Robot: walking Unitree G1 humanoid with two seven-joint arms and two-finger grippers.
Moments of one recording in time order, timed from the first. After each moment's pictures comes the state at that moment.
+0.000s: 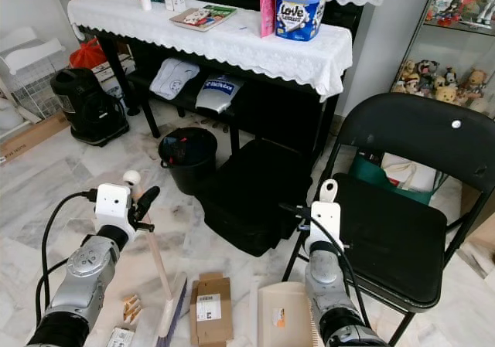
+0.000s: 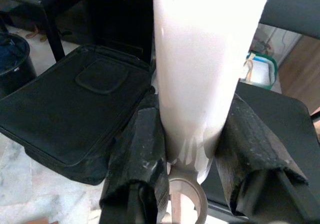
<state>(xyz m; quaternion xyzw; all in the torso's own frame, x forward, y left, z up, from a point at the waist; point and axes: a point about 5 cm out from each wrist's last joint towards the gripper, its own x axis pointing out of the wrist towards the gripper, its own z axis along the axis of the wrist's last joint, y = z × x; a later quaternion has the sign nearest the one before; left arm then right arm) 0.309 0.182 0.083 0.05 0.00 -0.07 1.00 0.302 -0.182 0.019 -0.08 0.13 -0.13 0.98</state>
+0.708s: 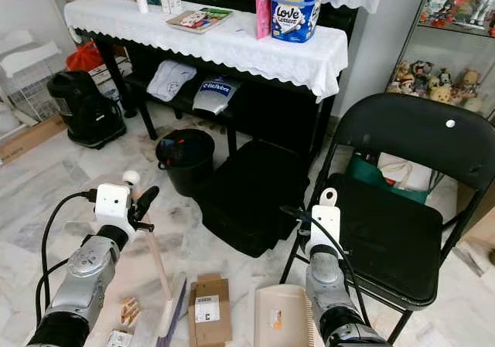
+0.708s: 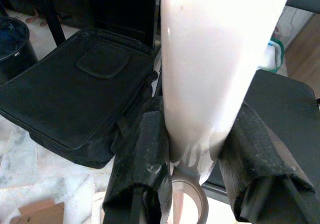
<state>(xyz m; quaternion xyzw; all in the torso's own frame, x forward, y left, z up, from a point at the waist) 0.308 0.186 0.079 0.04 0.01 -0.05 1.00 0.300 -0.178 0.010 -0.07 0.18 -0.12 0.97</state>
